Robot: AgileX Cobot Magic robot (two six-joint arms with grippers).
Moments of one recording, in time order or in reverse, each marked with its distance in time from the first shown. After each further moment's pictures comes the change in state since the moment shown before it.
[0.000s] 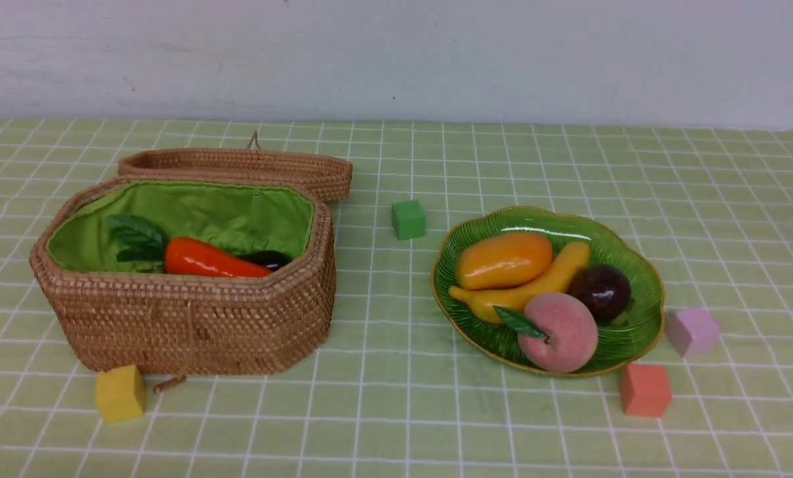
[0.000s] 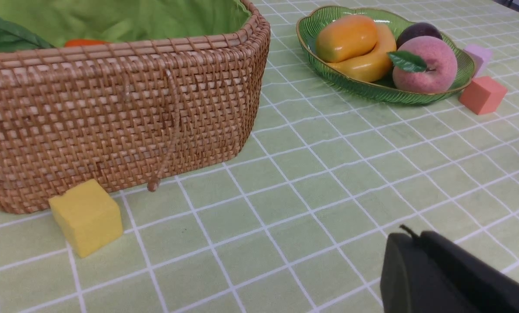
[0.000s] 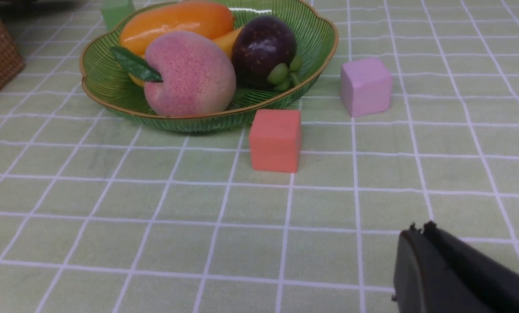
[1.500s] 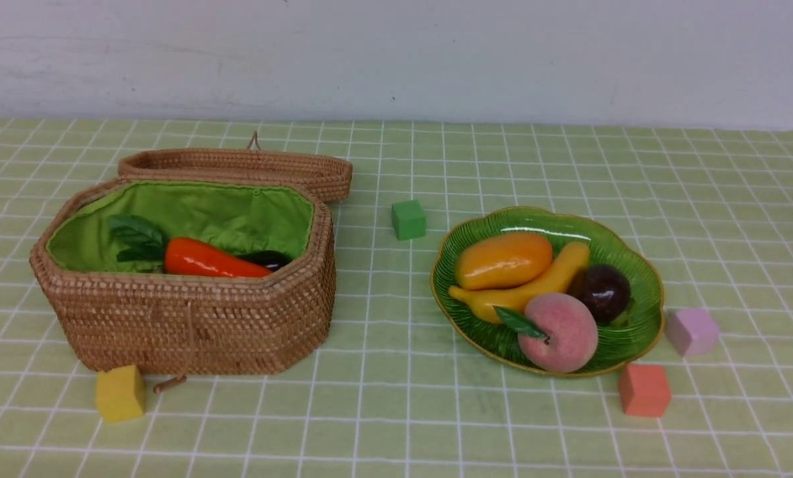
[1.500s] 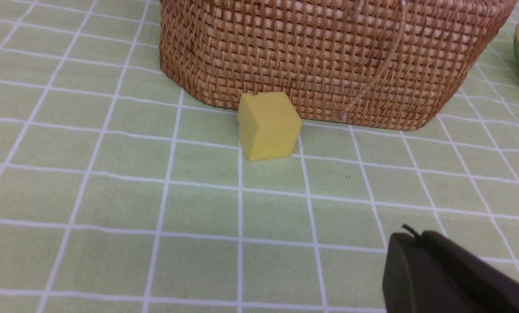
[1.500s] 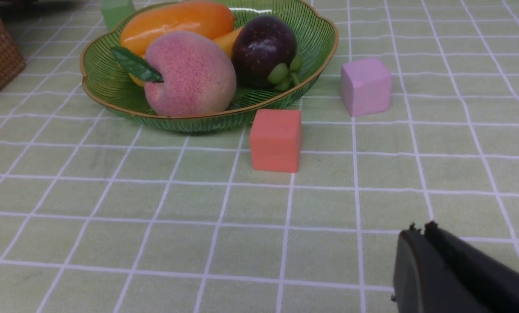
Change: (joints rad) right arm 0.000 0.000 0.000 0.001 0.002 0.001; left arm 0.632 -0.030 0.198 -0.387 -0.149 0.310
